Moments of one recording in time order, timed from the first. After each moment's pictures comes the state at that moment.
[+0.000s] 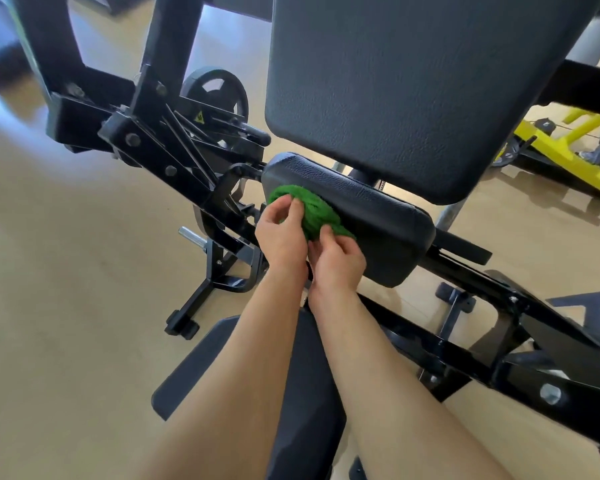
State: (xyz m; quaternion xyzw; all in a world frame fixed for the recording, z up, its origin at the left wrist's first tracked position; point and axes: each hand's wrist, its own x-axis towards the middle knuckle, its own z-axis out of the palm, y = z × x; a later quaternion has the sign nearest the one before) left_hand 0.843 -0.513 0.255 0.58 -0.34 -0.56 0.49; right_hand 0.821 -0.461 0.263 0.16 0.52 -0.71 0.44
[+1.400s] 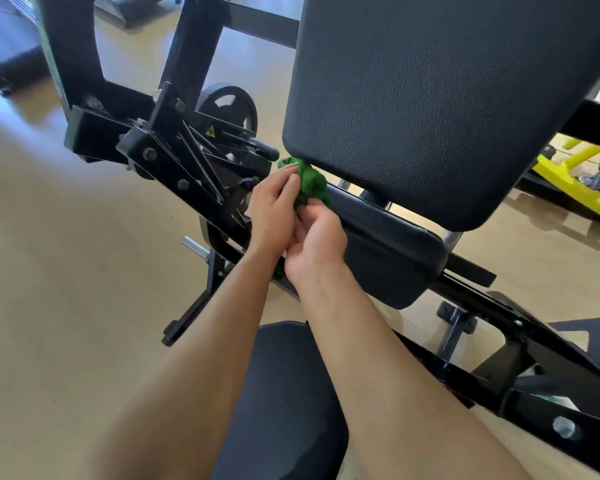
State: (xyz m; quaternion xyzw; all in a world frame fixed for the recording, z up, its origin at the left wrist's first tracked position) left_hand 0.865 -0.585 0.277 0.44 -0.63 -0.47 0.43; right_hand 0.831 -0.510 0.330 0.16 0.36 -0.74 0.55
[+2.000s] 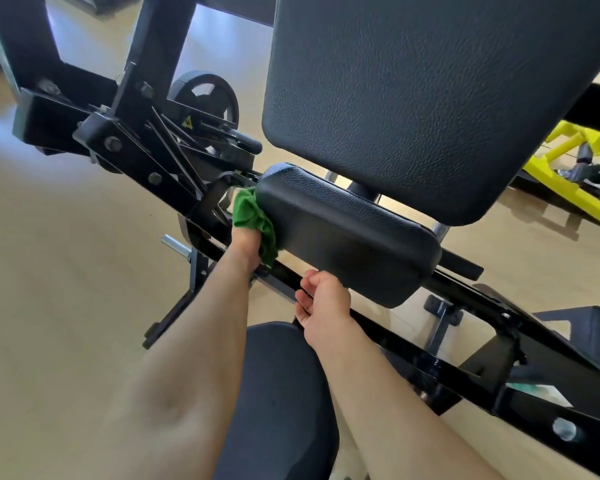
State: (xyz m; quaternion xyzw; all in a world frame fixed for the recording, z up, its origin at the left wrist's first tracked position) left_hand 0.871 -0.602 0.209 0.59 -0.30 -0.66 0.34; right_hand 0.819 -0.451 0.245 0.21 0.59 -0.55 0.56
